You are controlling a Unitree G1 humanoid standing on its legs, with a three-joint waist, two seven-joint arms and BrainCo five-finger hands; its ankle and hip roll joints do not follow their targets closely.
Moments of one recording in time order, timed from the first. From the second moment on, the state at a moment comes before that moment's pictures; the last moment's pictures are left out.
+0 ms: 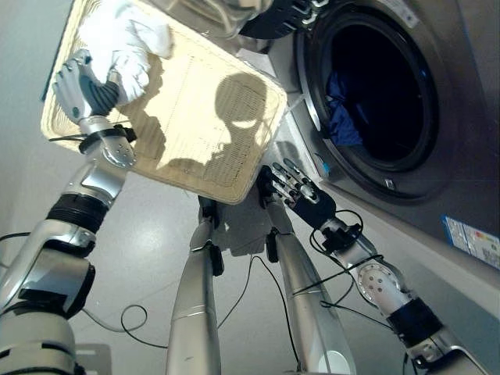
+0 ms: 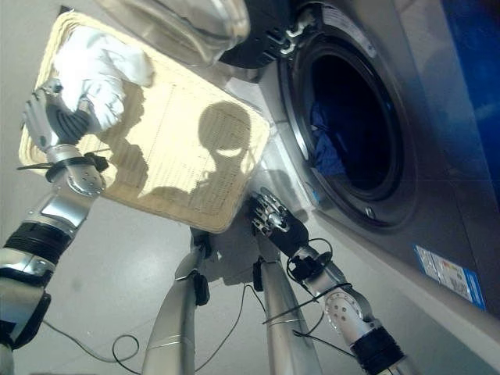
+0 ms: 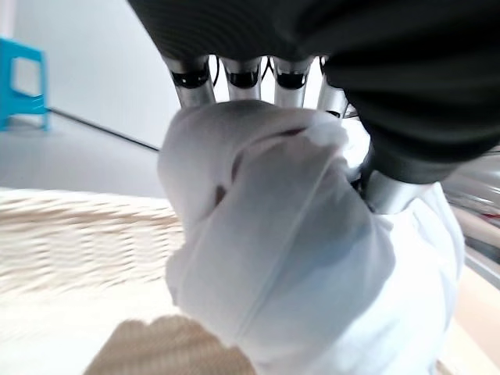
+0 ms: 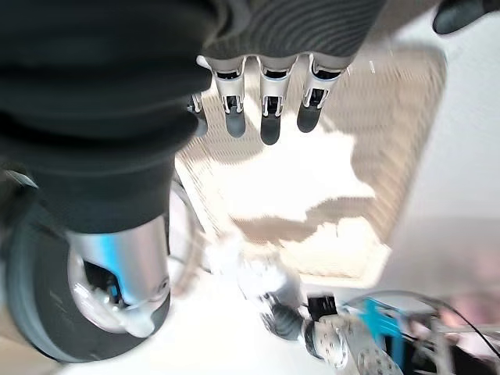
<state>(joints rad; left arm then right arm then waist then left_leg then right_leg) -0.88 0.82 -0.40 0.53 0.07 0.10 0.84 -0.32 -0.40 0.37 0.01 1.11 0.01 0.19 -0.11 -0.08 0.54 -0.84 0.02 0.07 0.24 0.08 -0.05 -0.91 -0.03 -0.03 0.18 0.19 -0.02</state>
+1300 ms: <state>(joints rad) -0.60 0.63 -0.46 -0.06 -0.22 0.02 -0.09 -0.47 -0.30 0.46 0.09 0.91 0.03 -0.02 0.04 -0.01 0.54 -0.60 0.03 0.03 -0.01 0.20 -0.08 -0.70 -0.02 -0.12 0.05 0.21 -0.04</state>
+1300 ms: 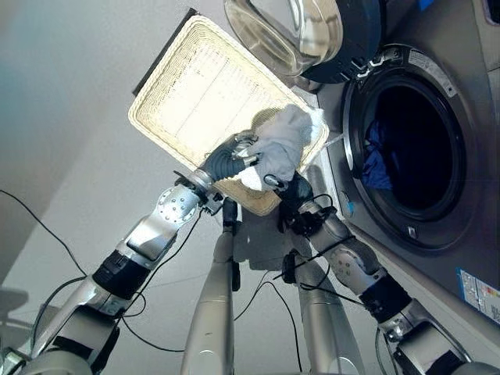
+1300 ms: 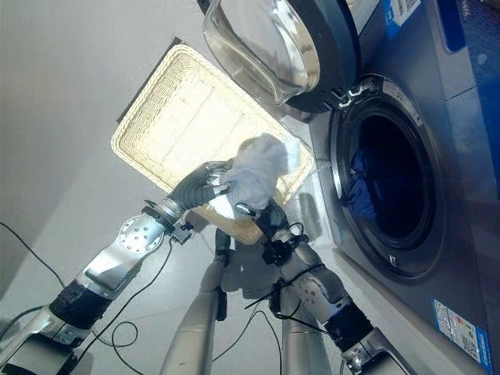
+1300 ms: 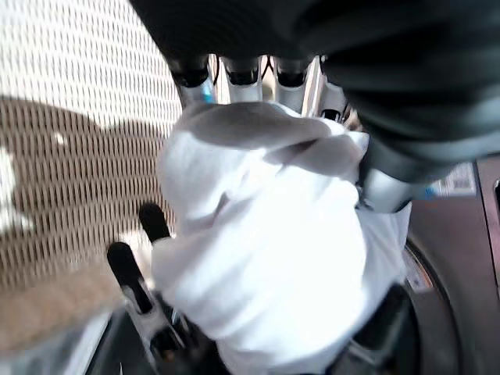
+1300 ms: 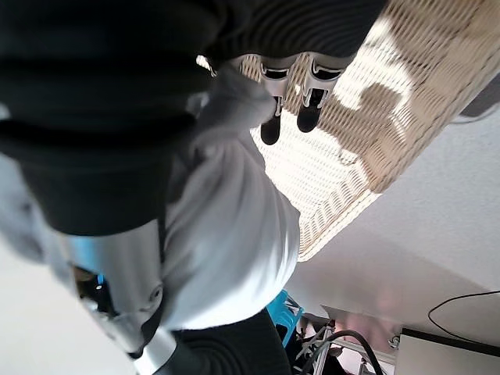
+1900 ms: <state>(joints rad) -0.63 0.69 -0.52 -0.06 -0.37 0.10 -0.21 -0.40 -0.37 0.58 0.09 1.21 -0.08 0.08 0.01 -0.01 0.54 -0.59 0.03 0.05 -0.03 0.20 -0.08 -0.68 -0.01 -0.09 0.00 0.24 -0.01</state>
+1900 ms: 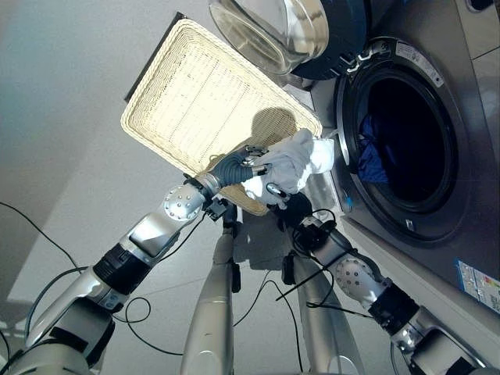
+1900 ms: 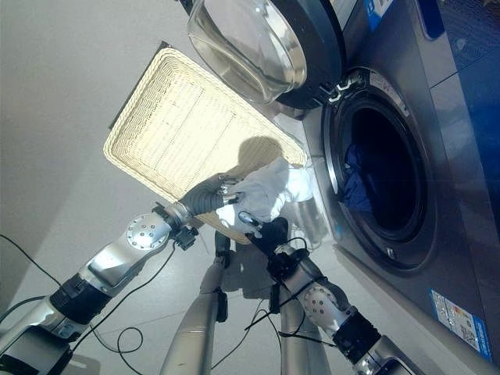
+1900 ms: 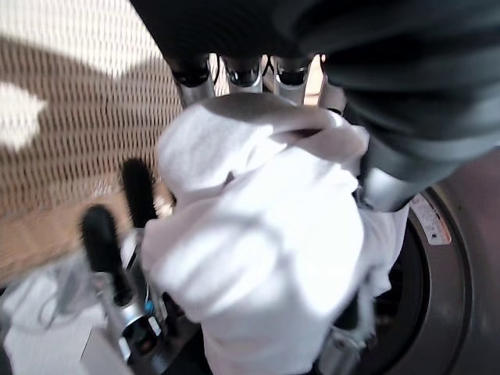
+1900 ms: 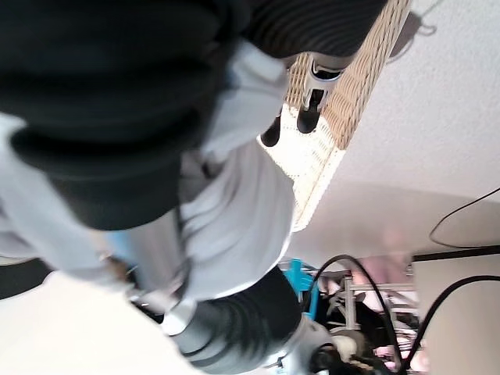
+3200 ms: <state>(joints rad) -0.26 0.49 -0.24 0.38 -0.85 -0.24 0.28 -0.71 -0.53 -0.22 0.62 1.22 -0.77 -0.85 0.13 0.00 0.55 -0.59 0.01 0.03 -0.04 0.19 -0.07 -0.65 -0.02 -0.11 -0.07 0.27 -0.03</state>
